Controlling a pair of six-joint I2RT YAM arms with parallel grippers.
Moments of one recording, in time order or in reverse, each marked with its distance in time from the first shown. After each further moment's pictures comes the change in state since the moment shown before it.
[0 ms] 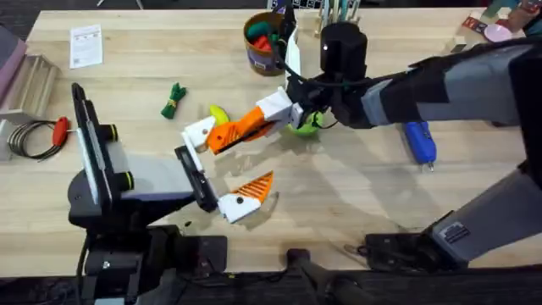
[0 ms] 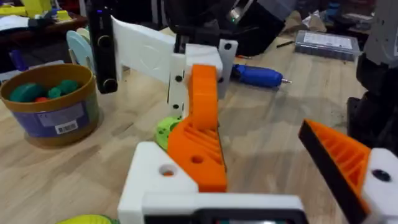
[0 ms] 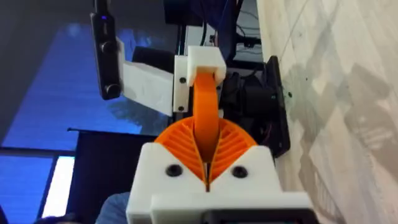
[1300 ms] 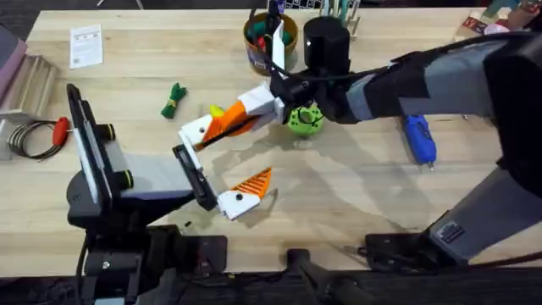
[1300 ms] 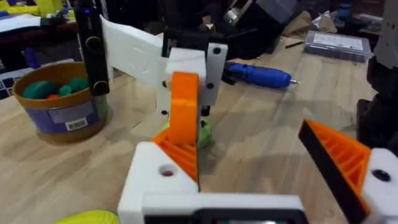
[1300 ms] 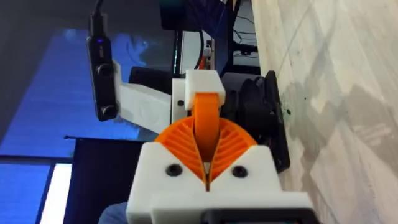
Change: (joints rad) left arm 0.006 0.000 0.000 0.003 -0.025 0.000; right arm 0.054 0.059 0.095 -0.002 0.067 0.041
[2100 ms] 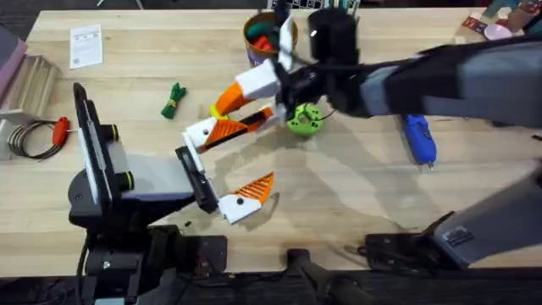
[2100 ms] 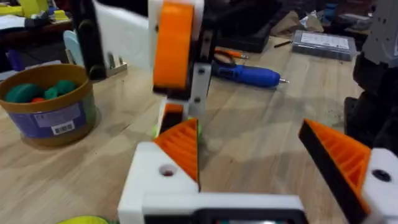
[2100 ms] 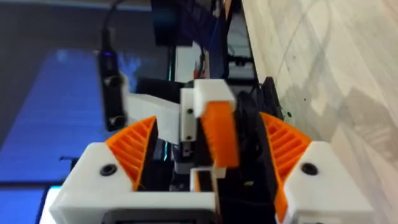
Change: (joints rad) left arm -0.006 0.000 0.000 -0.003 0.032 0.000; right arm -0.023 -0.104 0.008 -0.249 0.061 -0.110
